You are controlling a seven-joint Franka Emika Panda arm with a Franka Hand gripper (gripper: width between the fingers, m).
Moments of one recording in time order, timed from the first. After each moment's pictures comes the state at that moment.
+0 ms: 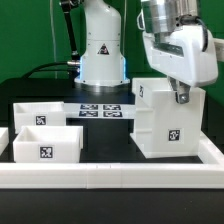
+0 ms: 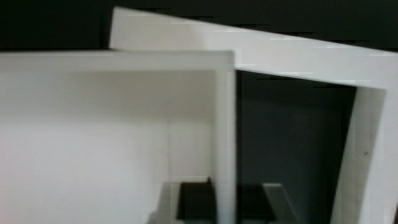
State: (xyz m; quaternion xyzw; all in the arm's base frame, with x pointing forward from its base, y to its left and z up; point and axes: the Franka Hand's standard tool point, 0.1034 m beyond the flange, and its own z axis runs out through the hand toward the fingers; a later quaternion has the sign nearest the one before) arm 0.565 0.101 0.101 -0.71 0.70 0.07 0.08
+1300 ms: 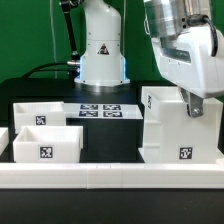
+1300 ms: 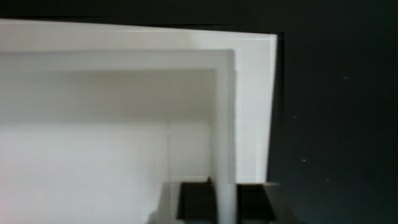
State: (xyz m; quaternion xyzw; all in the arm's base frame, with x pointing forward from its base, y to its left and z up) arm 0.643 0.100 0.102 -0.72 0.68 0.06 0.11
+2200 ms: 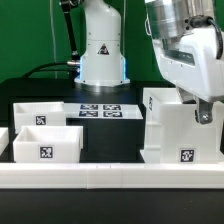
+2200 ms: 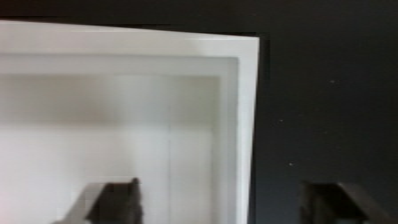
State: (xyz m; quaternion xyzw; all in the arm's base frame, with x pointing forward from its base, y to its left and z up) arm 0.647 0.101 0.101 -0.73 0.67 0.06 0.11
